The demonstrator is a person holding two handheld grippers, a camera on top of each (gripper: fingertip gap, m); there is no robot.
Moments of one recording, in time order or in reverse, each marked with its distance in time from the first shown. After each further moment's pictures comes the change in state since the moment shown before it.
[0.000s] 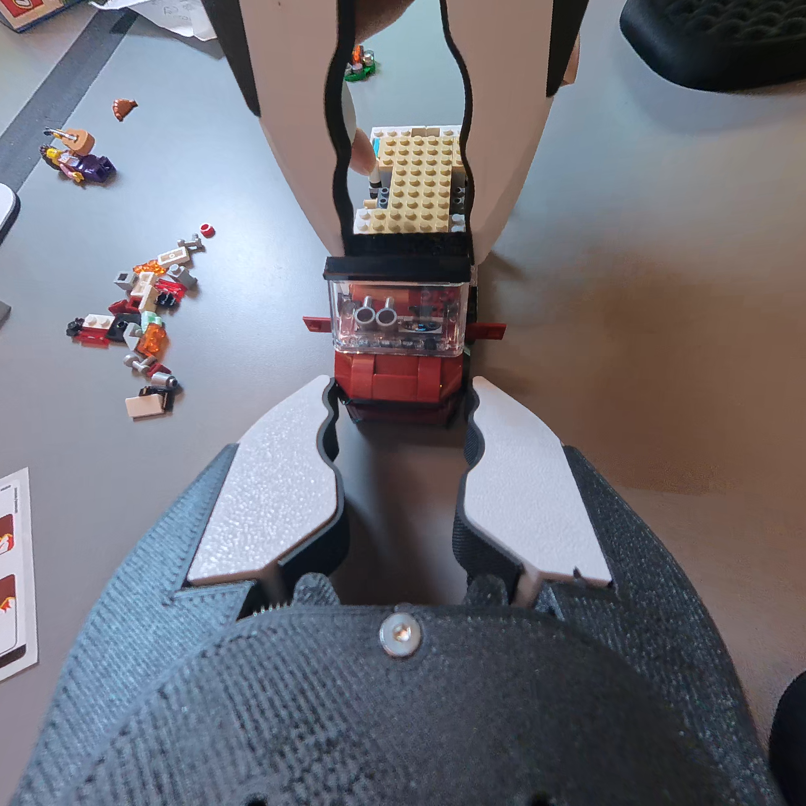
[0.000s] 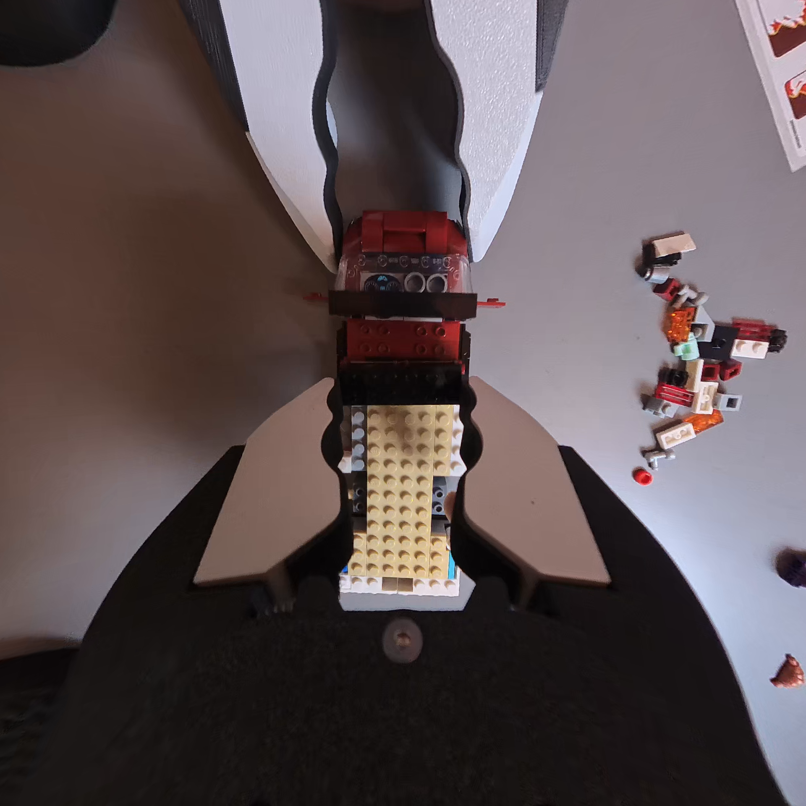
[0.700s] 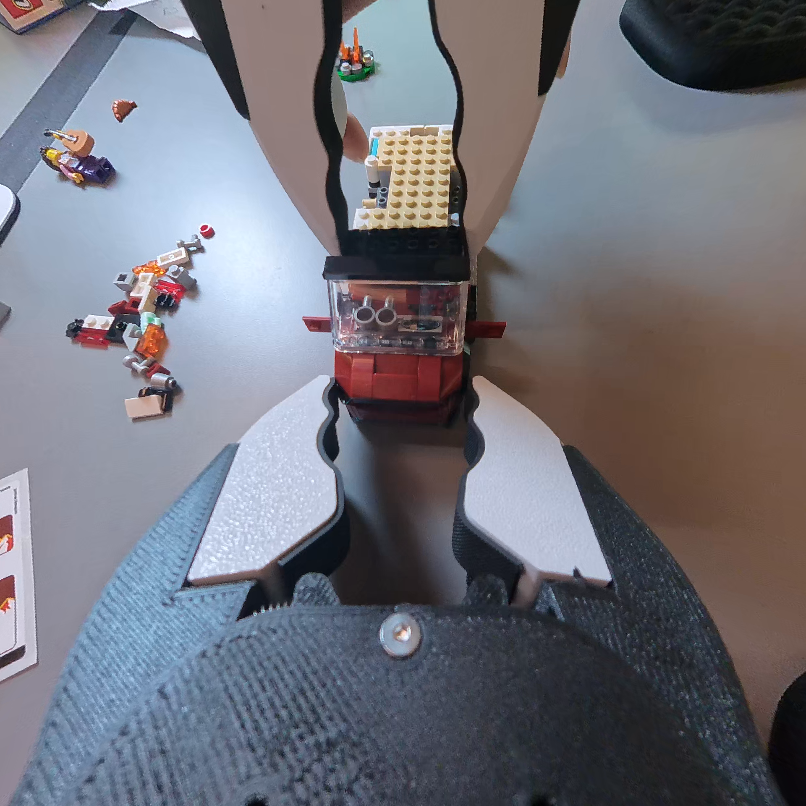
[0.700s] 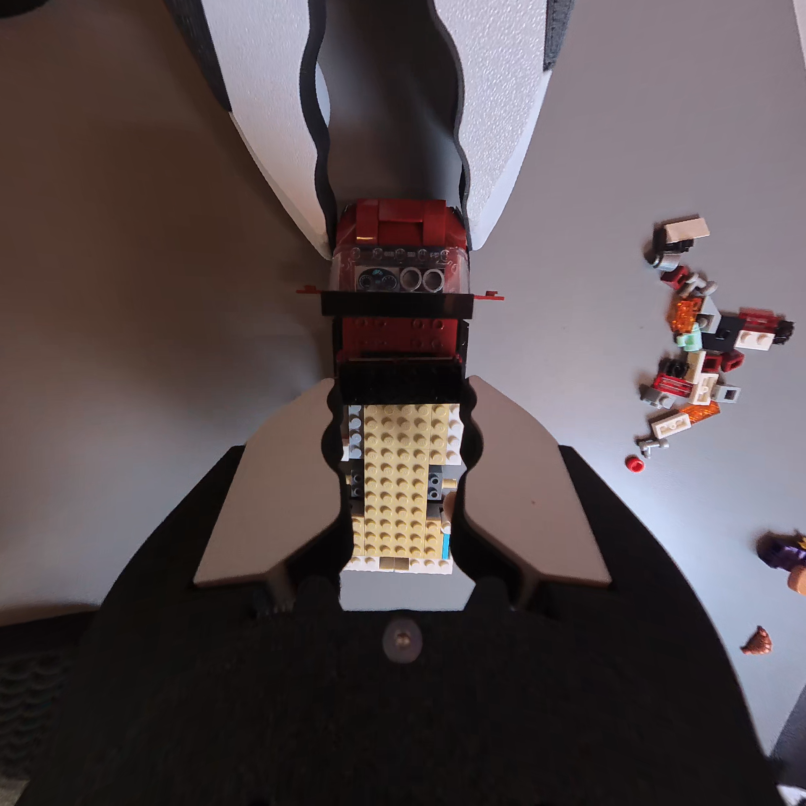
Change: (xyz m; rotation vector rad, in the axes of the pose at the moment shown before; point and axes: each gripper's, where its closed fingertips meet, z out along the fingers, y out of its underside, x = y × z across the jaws) left arm 0.000 0.000 0.000 0.000 -0.001 0.002; right arm 0.002 0.004 -0.001 -0.095 -0.010 -0.004
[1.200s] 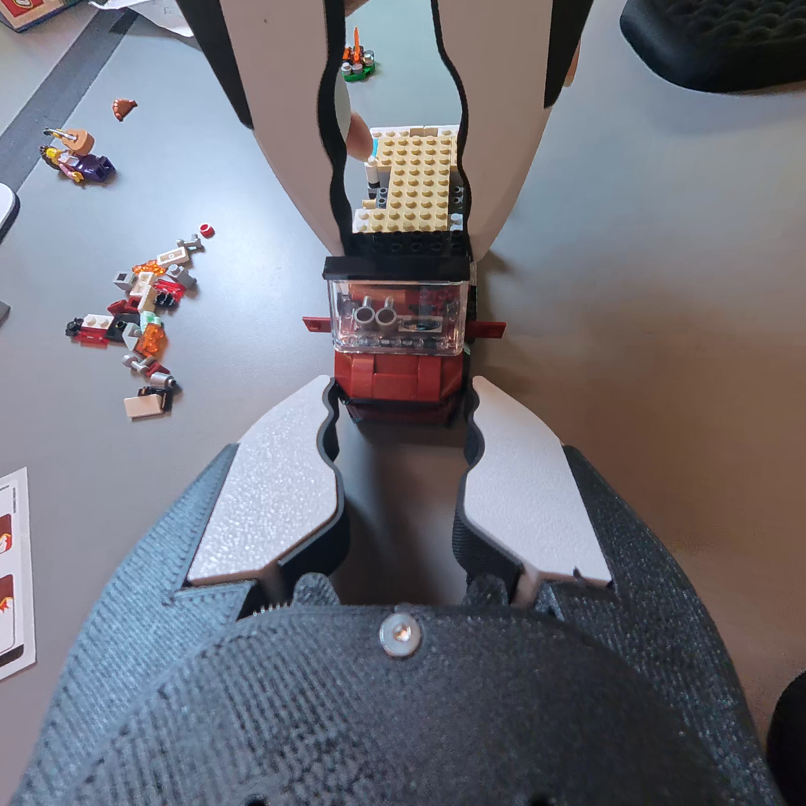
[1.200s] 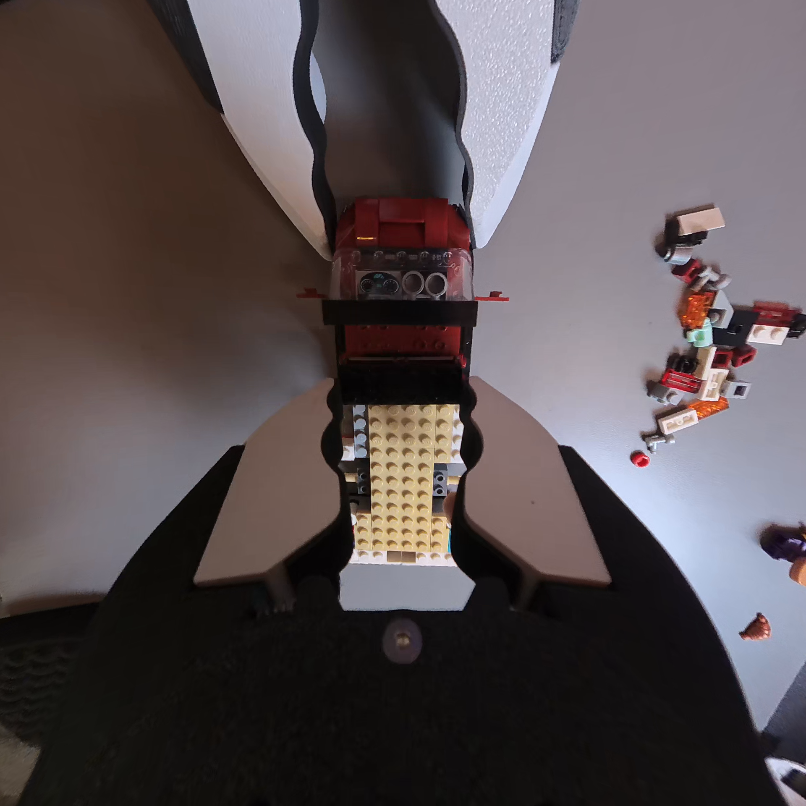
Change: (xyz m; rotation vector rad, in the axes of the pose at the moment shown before) left arm 0.000 0.000 0.000 0.000 0.000 -0.003; right arm -0.002 0.000 0.001 -0.058 -0.006 0.016
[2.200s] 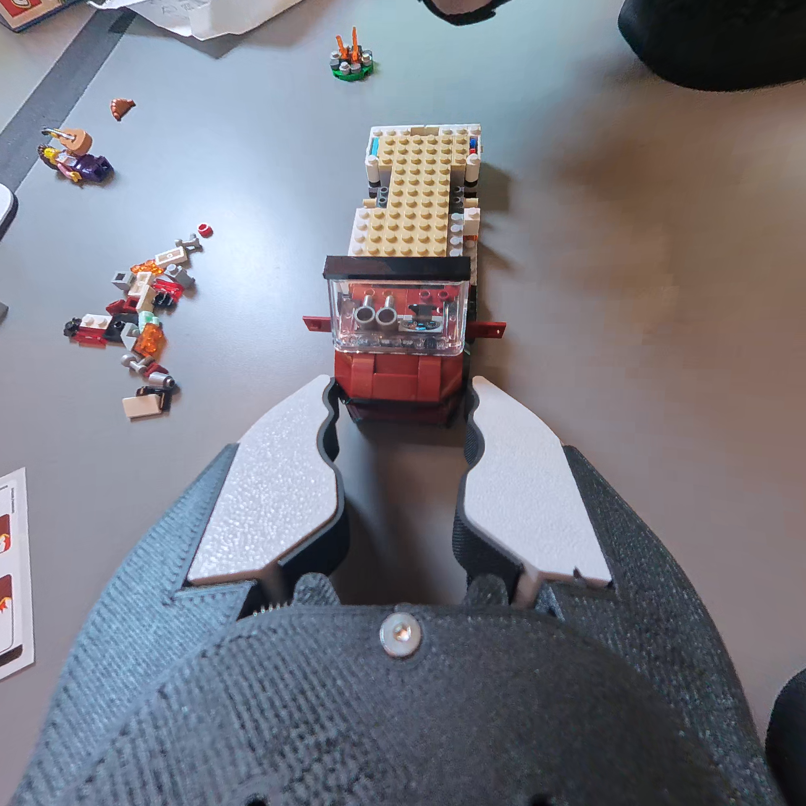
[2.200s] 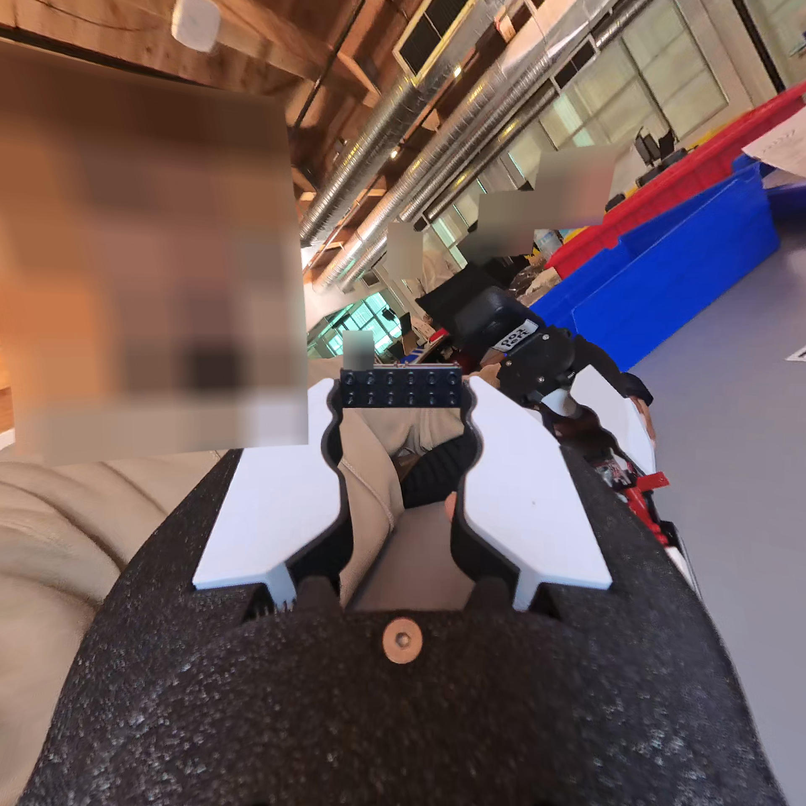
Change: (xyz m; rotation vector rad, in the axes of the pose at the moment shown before) left arm 0.001 0.000 0.000 -0.001 0.001 0.001; right arm -0.021 0.007 -0.154 1.483 -0.782 0.343
